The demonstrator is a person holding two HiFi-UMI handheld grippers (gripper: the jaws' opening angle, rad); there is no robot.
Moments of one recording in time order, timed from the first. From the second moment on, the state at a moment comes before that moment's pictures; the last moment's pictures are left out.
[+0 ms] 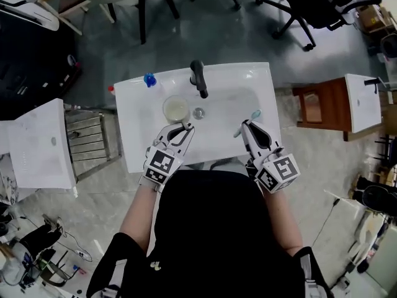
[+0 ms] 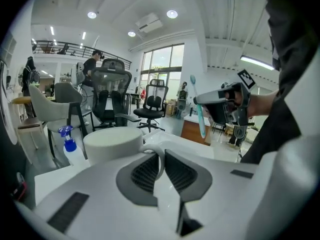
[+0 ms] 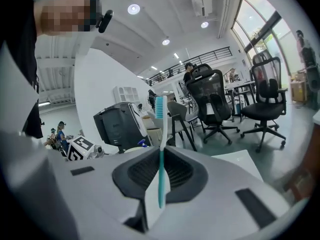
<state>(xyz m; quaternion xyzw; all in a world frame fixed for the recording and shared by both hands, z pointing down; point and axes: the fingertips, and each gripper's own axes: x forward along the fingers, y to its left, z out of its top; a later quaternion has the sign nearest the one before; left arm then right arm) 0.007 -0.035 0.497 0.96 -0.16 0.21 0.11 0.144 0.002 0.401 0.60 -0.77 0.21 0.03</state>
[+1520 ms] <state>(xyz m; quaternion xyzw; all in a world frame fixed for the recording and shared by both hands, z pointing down) 0.036 -0.136 0.608 0.96 -0.16 0.21 0.08 0.157 0.035 0.430 0.67 -0.70 0.24 0.09</state>
